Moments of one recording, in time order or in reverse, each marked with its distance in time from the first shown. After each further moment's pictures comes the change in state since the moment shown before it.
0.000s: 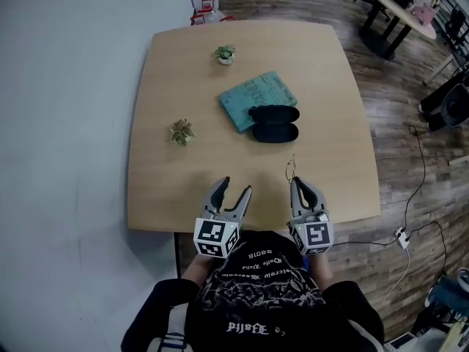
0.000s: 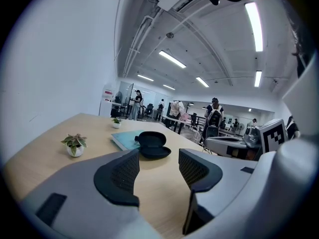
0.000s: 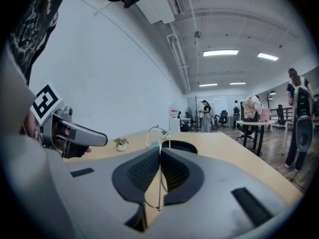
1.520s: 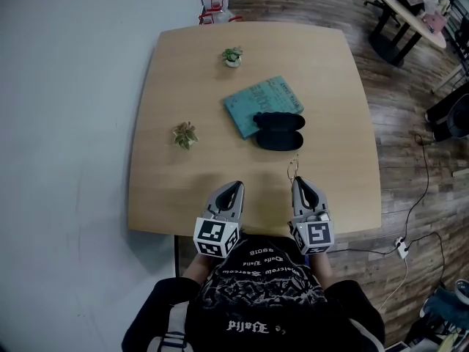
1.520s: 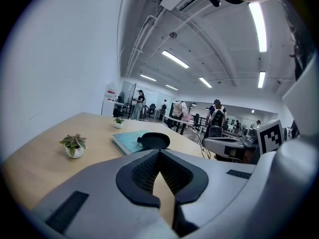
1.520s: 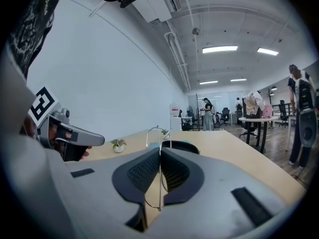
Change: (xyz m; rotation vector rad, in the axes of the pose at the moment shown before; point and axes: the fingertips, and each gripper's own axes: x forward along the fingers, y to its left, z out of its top) left arm 0.021 0.010 0.006 -0.019 -0.004 0.026; right arm 0.030 -0.017 0.001 0.030 0.006 0.027
